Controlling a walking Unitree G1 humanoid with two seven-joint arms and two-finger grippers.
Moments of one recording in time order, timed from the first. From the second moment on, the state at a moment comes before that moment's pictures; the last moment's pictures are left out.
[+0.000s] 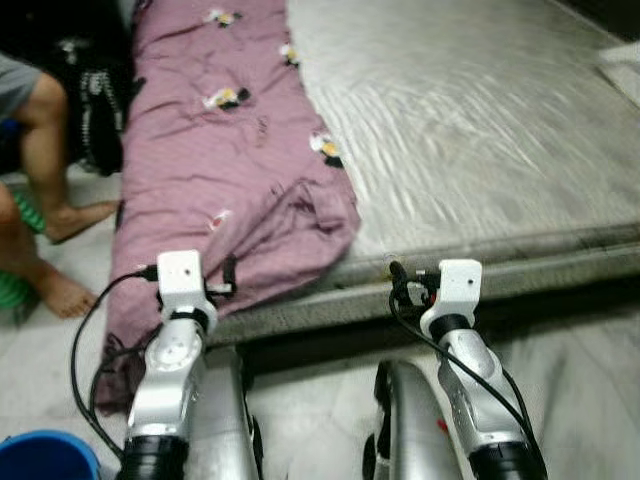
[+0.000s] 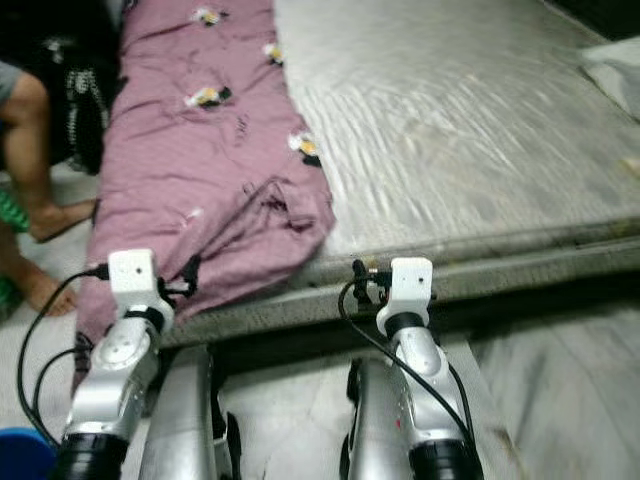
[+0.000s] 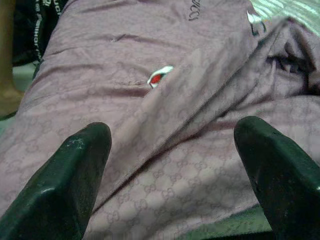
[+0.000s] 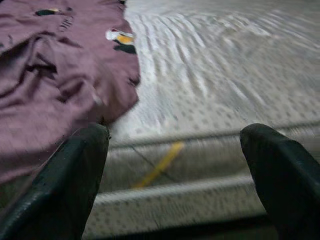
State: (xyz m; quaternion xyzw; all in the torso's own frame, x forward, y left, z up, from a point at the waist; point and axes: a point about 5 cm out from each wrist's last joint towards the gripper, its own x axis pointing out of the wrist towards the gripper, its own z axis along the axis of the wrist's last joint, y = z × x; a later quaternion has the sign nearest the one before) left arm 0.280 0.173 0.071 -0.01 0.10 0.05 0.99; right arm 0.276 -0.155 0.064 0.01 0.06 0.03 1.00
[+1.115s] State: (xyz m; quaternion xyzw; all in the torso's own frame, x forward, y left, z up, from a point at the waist) left arm 0.290 0.170 0.082 -0.03 0.07 0.03 1.00; right arm 0.277 -0.154 0.064 0.01 0.06 0.03 1.00
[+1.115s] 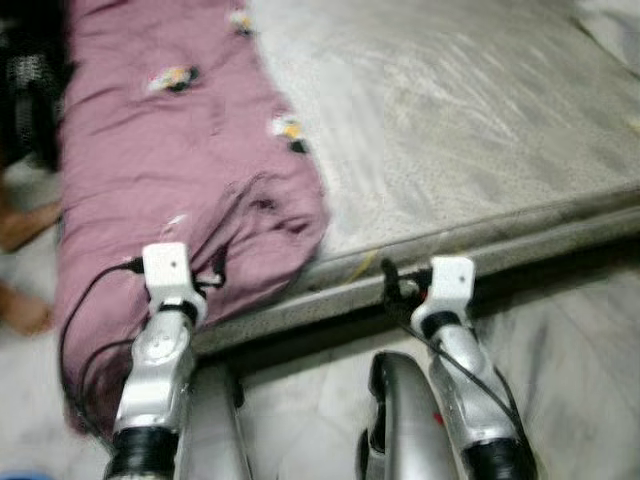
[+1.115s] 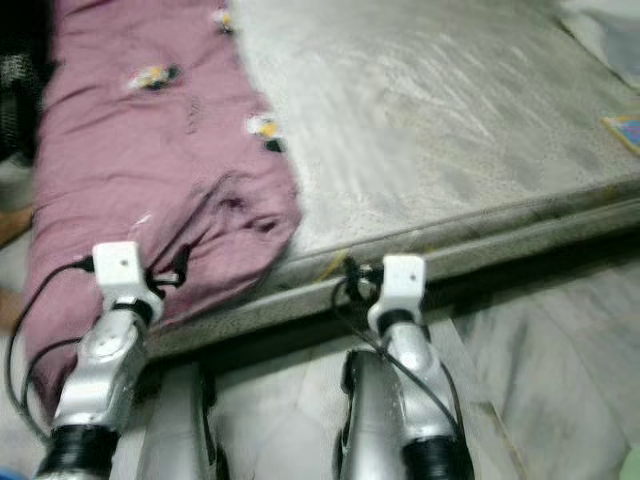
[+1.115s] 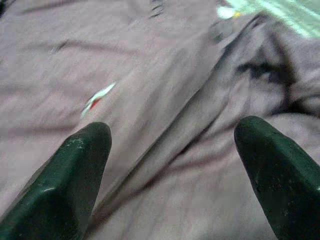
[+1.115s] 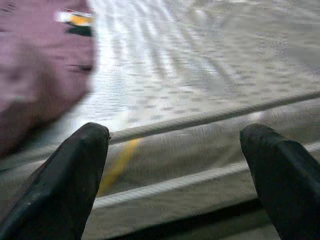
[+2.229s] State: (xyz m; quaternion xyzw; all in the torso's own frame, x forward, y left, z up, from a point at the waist) left arm 0.357 0.138 0.084 -0.06 0.15 -0.04 0.99; right arm 0.181 -0.215 0.069 -0.02 0.10 -0.02 0.99
